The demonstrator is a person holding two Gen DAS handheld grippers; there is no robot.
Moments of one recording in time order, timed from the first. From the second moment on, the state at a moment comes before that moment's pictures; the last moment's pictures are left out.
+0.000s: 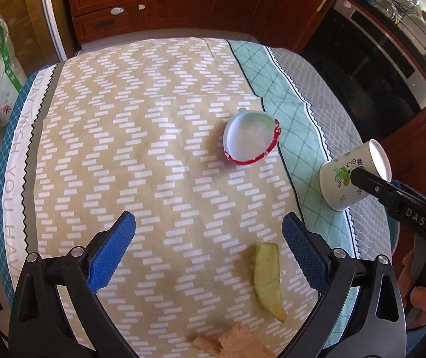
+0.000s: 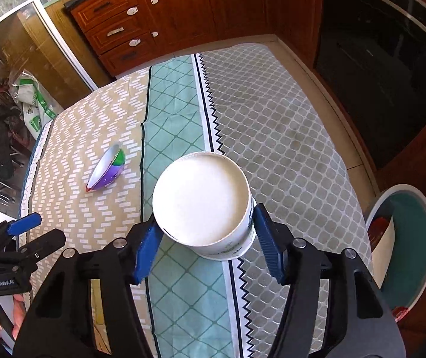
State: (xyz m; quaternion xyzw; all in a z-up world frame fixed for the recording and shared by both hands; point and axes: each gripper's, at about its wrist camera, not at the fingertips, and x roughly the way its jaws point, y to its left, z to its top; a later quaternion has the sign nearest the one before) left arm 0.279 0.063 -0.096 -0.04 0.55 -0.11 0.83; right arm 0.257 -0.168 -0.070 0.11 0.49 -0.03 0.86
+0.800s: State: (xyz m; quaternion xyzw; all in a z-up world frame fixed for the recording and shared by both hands) left arm 0.339 -0.012 -0.122 0.05 0.53 -0.14 0.83; right arm 0.253 -0.208 -0.065 0.13 0.48 -0.04 0.87
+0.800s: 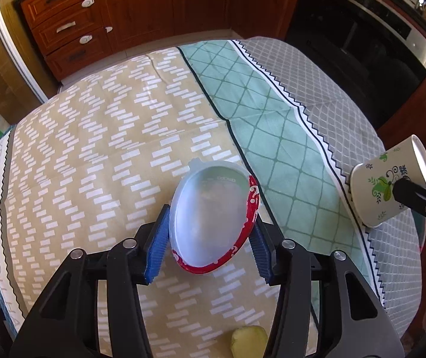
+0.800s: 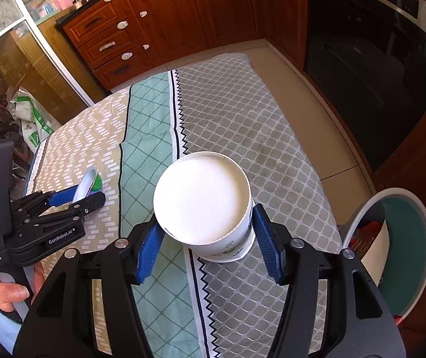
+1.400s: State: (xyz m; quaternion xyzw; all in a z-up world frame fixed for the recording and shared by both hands) left arm 0.203 -0.081 -0.038 0.08 0.50 -0.21 0.84; right arm 0.123 -0.282 -0.017 0.18 0.42 -0.09 0.88
